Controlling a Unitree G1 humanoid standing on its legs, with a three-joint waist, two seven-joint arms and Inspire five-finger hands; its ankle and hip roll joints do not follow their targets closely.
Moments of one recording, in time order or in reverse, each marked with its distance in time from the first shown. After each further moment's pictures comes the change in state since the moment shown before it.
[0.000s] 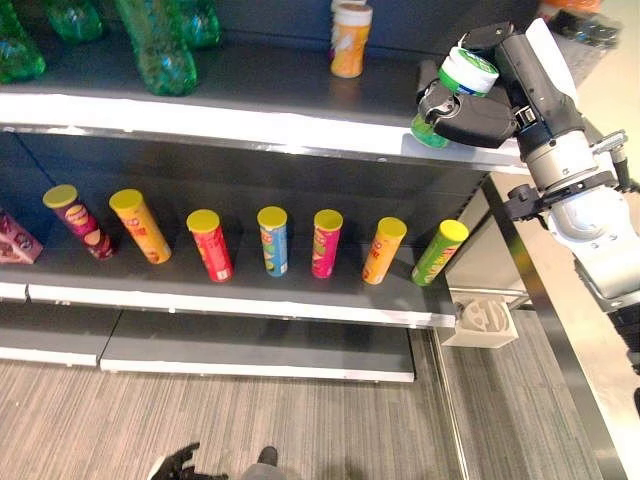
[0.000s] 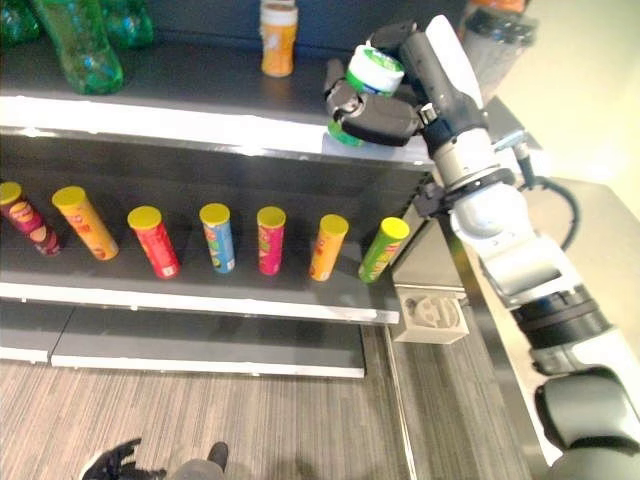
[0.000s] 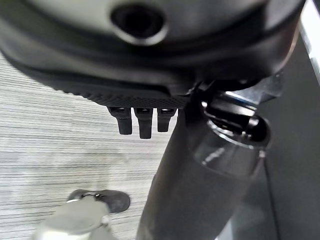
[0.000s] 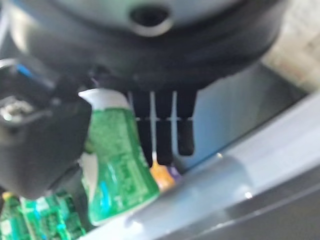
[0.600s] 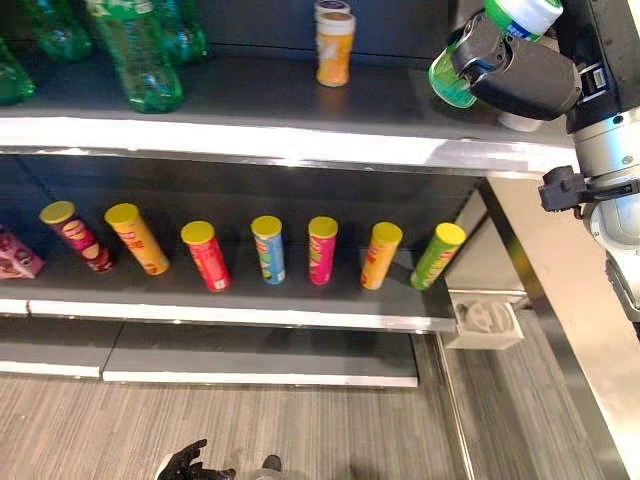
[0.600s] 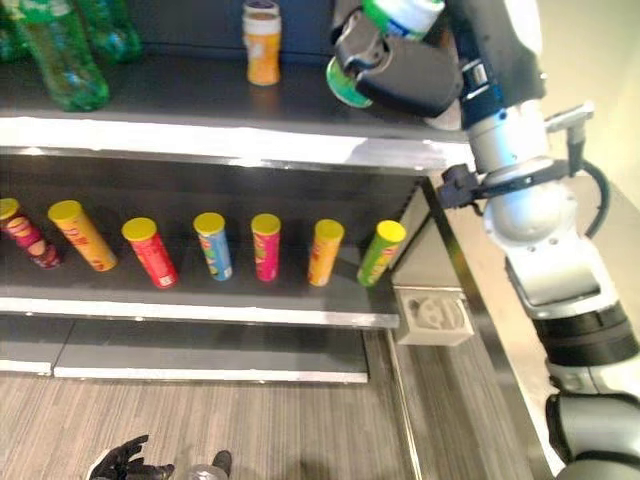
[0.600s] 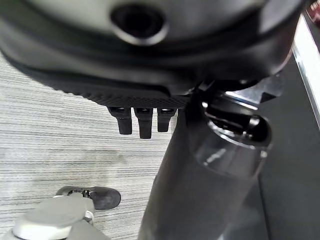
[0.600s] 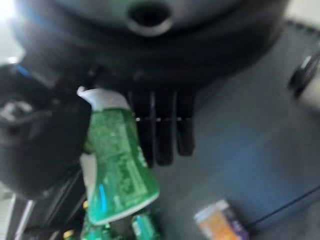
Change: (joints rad) left arm 0.024 -0.057 0.001 0.029 0.009 0.002 -0.005; right arm 0.146 0.005 -0.257 -0.253 0.003 -0.079 -0.009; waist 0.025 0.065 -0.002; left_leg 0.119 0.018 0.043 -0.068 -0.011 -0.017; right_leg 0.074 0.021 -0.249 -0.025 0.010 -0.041
